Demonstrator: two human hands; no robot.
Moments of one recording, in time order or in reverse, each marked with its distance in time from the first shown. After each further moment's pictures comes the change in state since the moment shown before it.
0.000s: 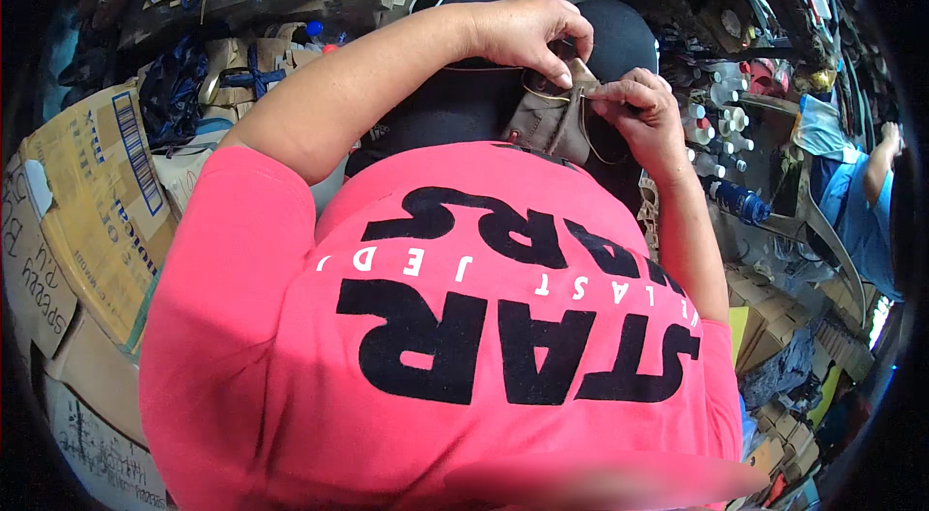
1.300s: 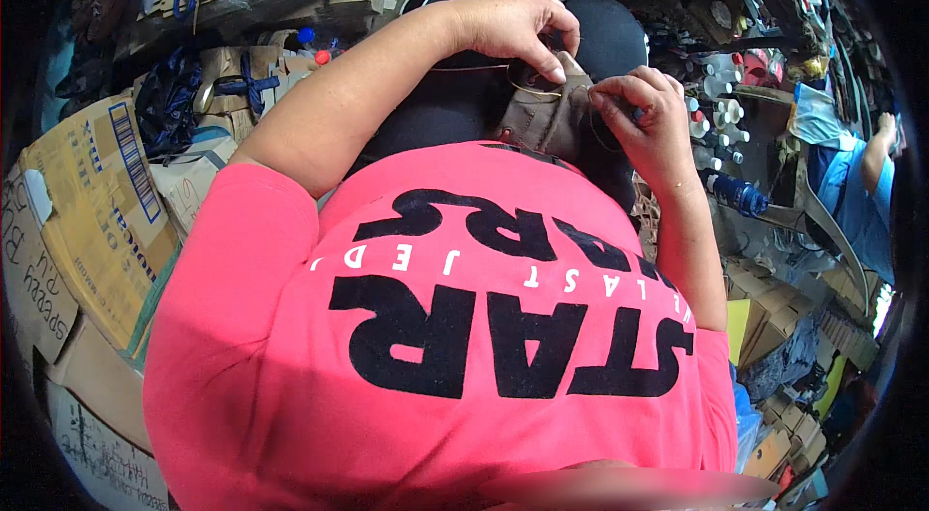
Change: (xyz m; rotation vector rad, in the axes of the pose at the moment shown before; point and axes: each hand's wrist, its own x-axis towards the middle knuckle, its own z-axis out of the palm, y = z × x) left_hand 0.006 -0.006 -0.001 -0.153 -0.061 -0.119; right_hand -0.004 -0.032 -0.018 -0.258 0.031 0.026
